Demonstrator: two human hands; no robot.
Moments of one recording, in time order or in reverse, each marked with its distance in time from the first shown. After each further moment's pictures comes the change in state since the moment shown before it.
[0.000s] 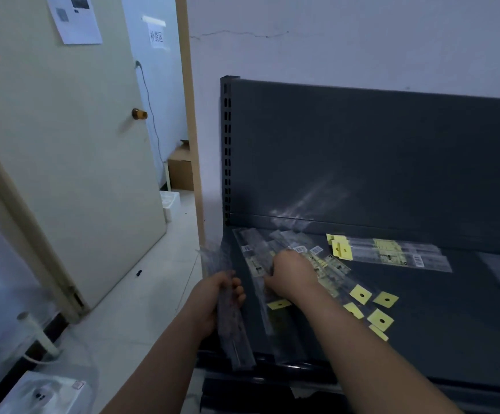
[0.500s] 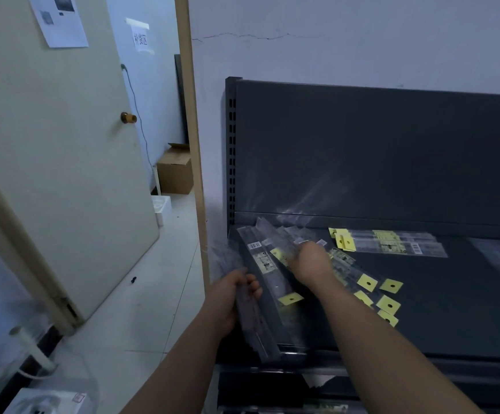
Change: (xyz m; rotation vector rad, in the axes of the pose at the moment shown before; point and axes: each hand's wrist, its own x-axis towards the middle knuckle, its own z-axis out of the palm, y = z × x) left_hand -0.001 -0.001 -0.008 -0.010 -0.023 -0.009; right_hand -0.002 0.003 -0.004 0.244 0.059 0.291
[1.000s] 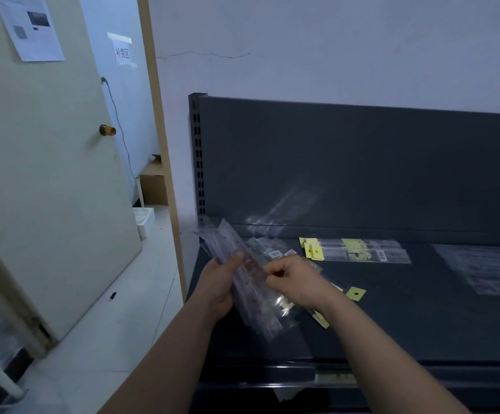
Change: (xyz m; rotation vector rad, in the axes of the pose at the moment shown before) left_hand -0.009 0.005 0.072 0.211 -0.092 0.229; right_hand -0.039 0.035 -0.051 0.488 -0.291 -0.339
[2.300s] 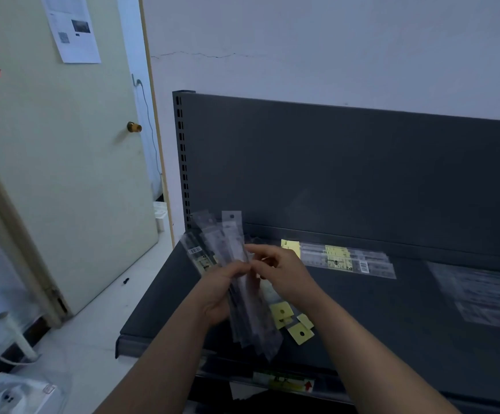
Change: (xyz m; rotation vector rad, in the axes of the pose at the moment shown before) left_hand -0.018 -0.050 0.070 -0.049 -0.027 -0.089; right_hand -0.007 0.048 -0.051 0.245 0.023 -0.209
